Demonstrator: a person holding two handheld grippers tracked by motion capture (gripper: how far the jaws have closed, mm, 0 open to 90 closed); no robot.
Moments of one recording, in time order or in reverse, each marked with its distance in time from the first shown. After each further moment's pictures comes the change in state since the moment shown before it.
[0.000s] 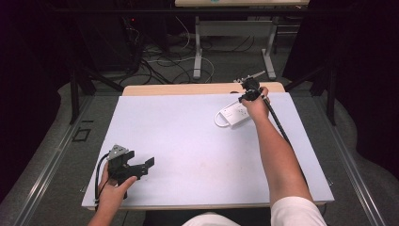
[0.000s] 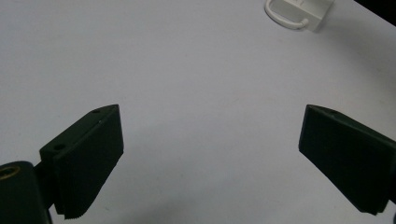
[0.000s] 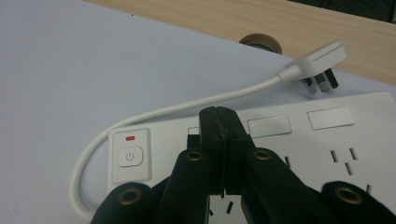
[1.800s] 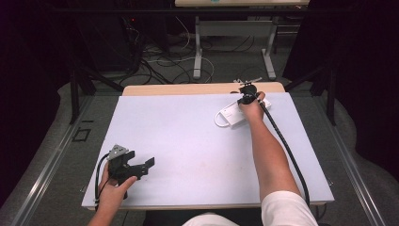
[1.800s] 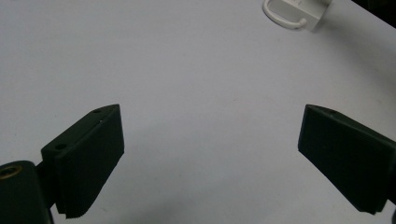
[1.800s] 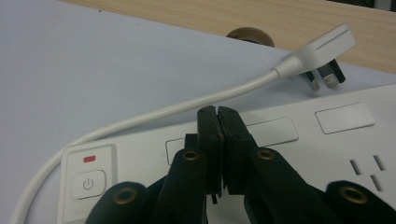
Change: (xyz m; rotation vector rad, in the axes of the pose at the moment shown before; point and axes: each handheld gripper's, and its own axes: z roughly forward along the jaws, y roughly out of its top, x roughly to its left) left arm 0.000 0.000 0.001 0.001 -0.008 -0.001; right arm -0.003 -0.014 0.032 -0.042 -0.049 0.033
